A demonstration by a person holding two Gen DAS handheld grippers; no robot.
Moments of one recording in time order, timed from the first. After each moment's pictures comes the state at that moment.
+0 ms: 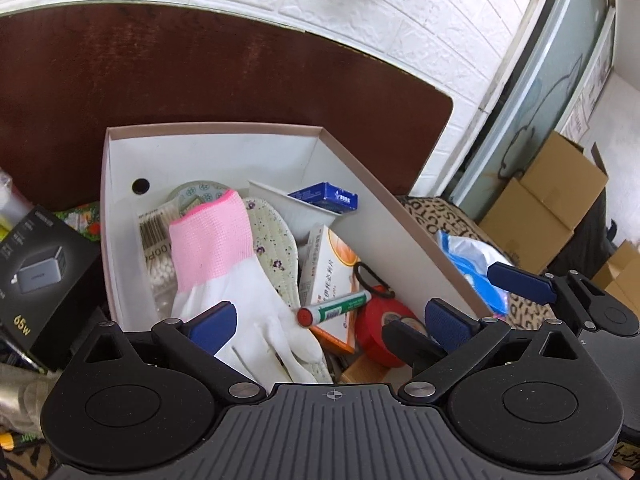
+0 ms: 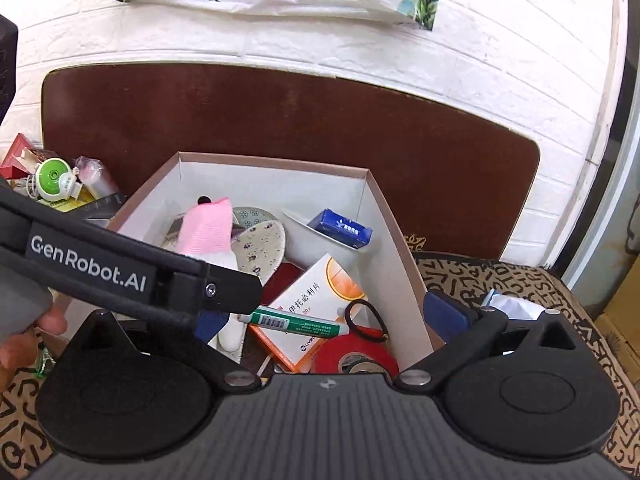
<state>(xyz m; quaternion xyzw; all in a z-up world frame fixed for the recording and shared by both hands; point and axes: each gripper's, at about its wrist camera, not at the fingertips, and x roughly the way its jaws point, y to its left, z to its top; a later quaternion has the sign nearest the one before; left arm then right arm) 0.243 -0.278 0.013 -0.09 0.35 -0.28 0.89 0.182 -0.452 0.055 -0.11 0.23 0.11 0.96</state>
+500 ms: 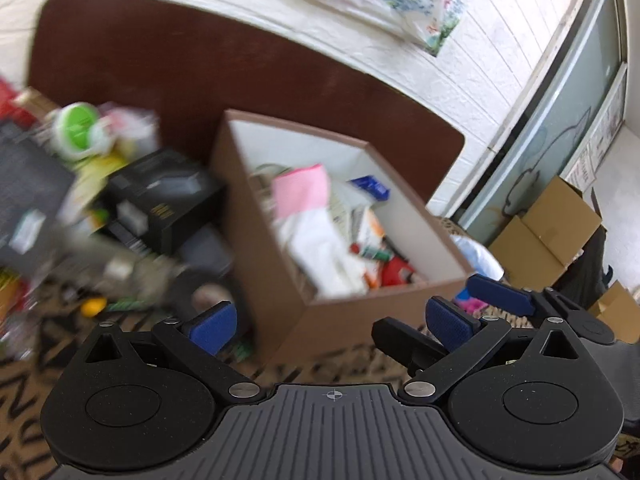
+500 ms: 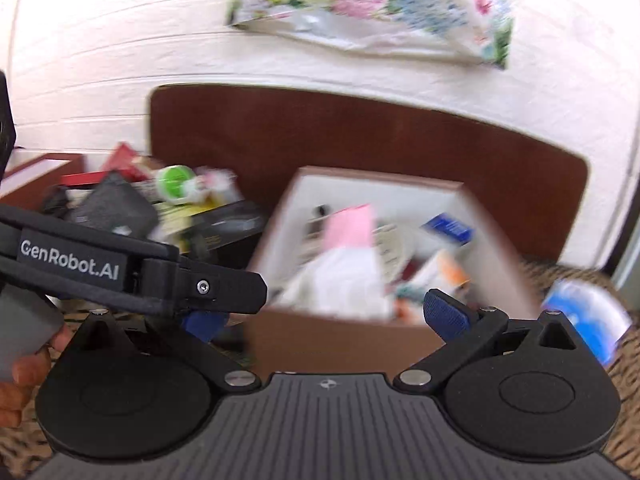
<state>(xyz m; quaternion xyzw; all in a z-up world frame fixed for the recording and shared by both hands) 0.120 -0.166 0.011 -0.15 0.33 -0.23 0.90 0.073 -0.386 0.052 -0.09 0.22 0.21 0.95</state>
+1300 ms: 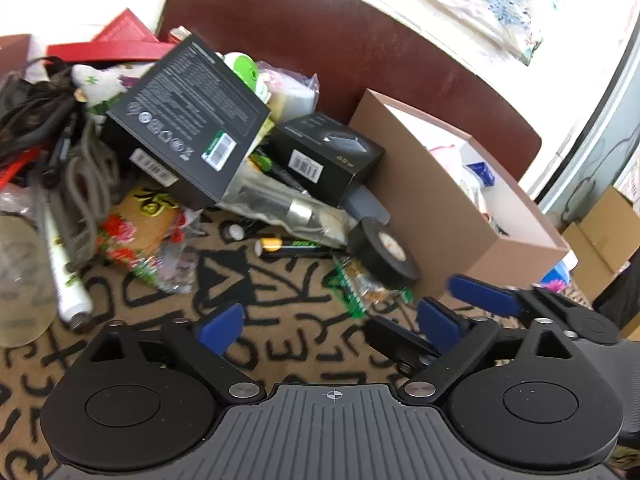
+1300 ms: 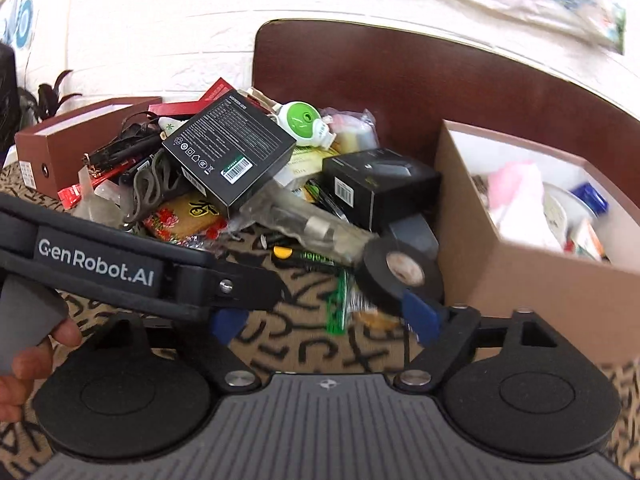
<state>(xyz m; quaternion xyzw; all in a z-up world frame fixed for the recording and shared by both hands) 0.109 -0.055 -0.046 -0.16 0.34 -0.17 0.91 0.058 -0.266 -0.017 -0.12 0.24 0.28 0.92</state>
